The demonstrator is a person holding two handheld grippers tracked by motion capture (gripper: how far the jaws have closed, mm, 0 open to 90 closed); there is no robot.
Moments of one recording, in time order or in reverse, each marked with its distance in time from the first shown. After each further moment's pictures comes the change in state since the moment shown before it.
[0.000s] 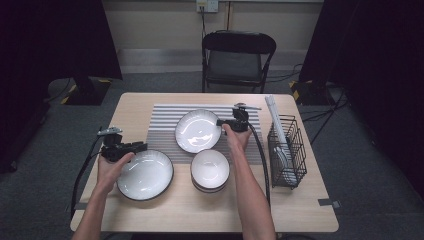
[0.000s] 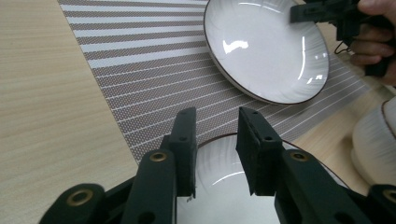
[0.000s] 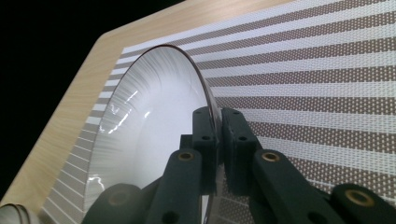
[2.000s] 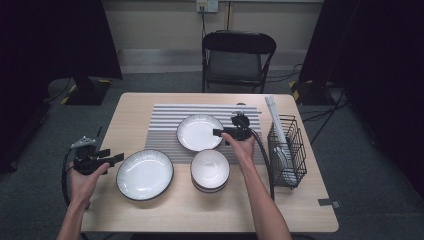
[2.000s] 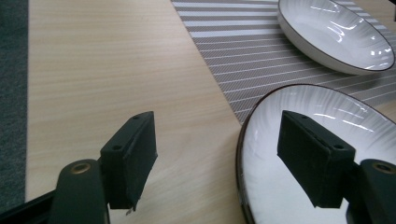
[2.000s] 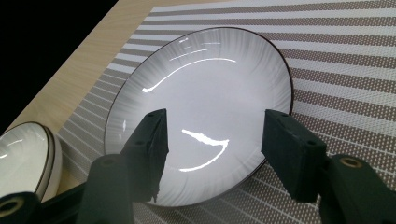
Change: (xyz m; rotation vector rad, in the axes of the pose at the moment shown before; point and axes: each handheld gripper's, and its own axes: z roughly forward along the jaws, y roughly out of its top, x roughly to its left) left arm 0.026 -0.036 -0.063 -0.008 0.233 -0.020; right arm 0.021 -0.020 -0.040 0.064 0.026 -0.224
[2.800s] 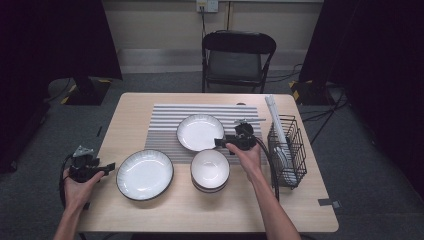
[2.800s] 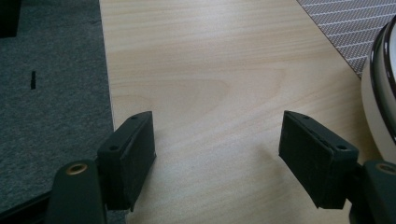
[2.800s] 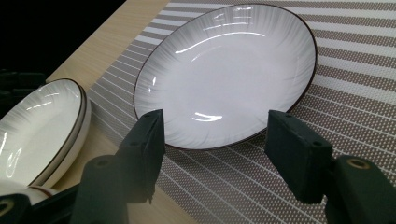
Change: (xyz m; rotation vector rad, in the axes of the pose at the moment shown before) left arm 0.030 -0.034 0.013 0.103 0.174 0.061; right arm 0.006 -0.022 -0.025 0.026 0.071 -0.093
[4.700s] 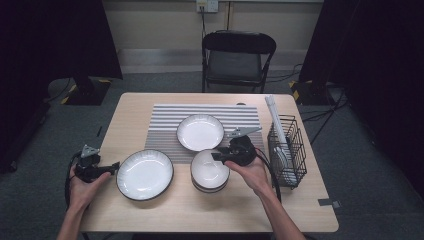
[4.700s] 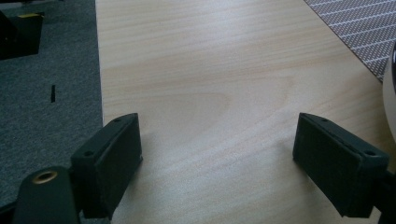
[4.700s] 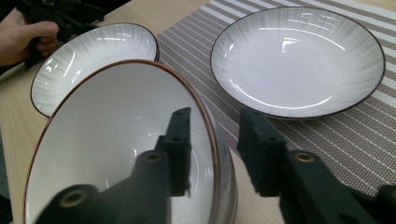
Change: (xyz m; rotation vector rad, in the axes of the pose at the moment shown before) left arm -0.009 0.001 0.012 -0.025 0.048 0.045; right arm 0.066 -0.014 -0.047 0.070 0.053 -0.290
